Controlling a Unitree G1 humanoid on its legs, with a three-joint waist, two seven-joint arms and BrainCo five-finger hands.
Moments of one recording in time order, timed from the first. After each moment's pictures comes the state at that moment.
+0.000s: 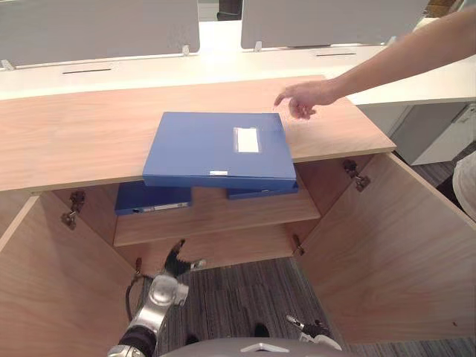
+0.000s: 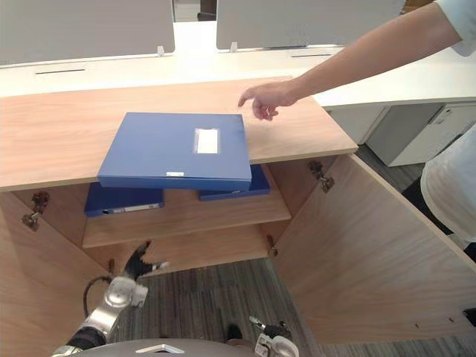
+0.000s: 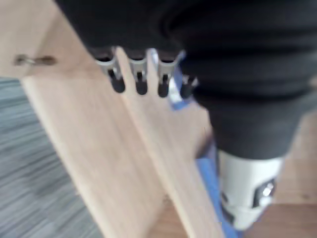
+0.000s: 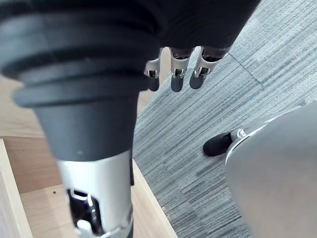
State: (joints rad) left arm 0.00 0.15 -0.24 0.50 0.11 -0.08 0.14; right arm 0.07 -0.01 -0.33 1.04 0.12 -0.04 -0.18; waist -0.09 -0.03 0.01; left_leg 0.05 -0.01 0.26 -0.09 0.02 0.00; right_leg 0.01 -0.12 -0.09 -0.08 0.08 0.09
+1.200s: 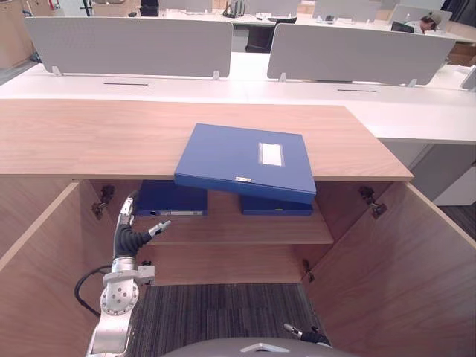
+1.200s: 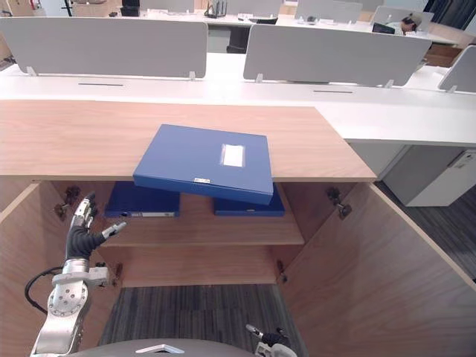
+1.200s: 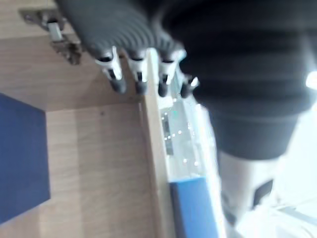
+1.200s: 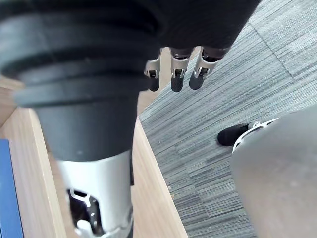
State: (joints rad) left arm 0.28 0.14 0.05 -0.14 0.00 -0.22 0.17; right arm 0.10 -0.01 -0.28 1.04 0.12 -0.04 -0.15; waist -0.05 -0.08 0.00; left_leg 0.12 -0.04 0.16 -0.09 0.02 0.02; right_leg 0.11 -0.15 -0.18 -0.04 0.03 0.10
